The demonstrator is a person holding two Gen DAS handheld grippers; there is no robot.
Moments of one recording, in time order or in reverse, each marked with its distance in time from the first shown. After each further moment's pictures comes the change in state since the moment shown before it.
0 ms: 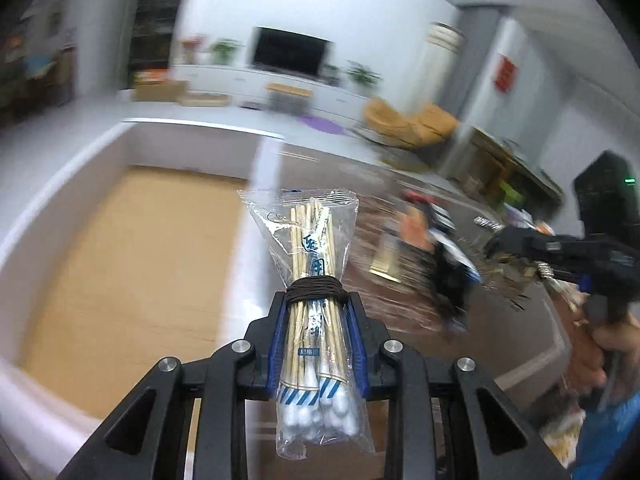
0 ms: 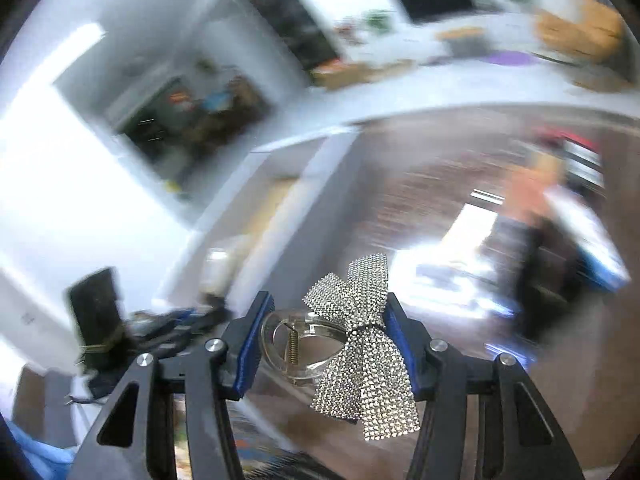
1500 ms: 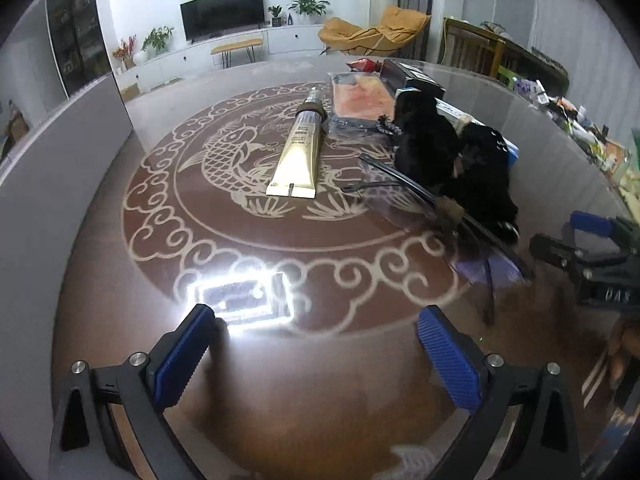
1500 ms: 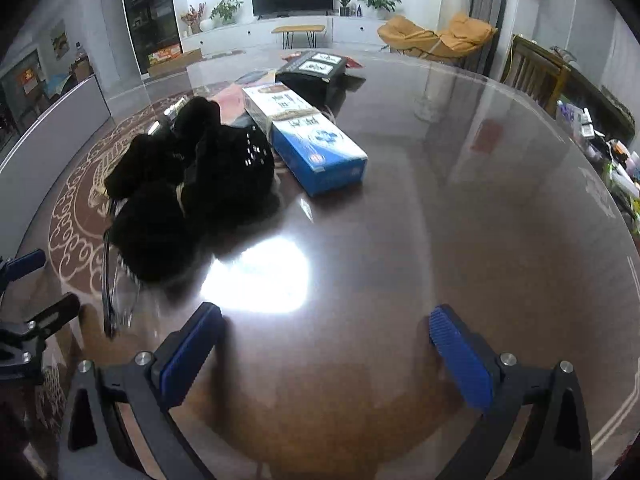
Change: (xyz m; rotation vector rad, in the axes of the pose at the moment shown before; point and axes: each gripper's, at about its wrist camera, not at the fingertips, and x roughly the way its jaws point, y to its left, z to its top) left arm 0.234 -0.177 -0.073 0.335 0.214 0.071; right arm -0.048 -0.243 -0.123 0.100 -0.010 -0.845
